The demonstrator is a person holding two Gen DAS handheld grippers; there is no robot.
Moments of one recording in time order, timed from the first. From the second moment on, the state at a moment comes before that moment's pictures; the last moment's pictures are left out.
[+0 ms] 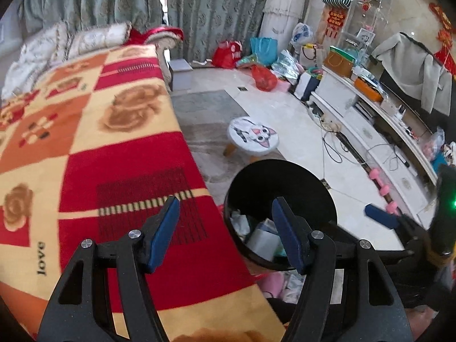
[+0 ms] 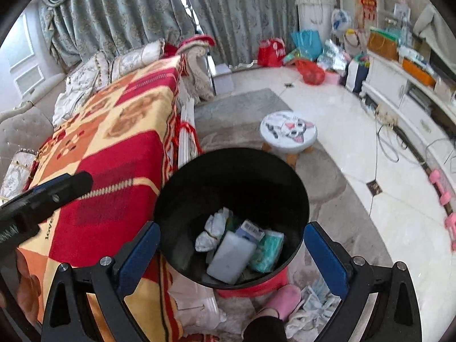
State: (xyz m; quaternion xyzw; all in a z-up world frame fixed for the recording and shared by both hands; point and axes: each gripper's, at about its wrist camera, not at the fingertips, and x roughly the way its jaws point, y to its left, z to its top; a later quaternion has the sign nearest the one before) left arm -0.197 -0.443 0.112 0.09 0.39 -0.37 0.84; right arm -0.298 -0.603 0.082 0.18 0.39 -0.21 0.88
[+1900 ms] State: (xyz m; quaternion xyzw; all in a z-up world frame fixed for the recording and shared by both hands) left arm -0.235 -0.372 0.171 0.06 0.29 -0.35 0.89; right arm -0.327 -0.533 0.157 0.10 0.27 -0.26 0.92
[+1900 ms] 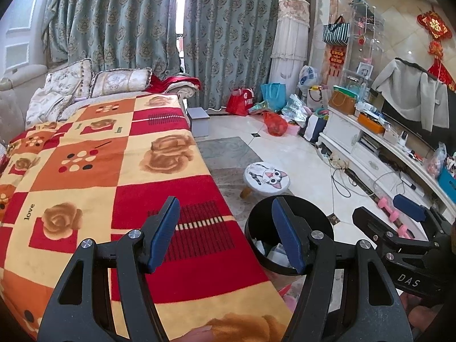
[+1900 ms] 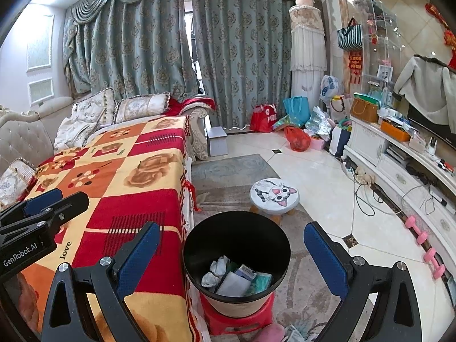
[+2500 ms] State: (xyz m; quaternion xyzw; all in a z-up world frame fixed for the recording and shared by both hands) left arm -0.230 -0.369 0.169 0.06 0.29 -0.35 0.89; right arm -0.327 -0.532 0.154 0.10 0.27 -0.25 0.92
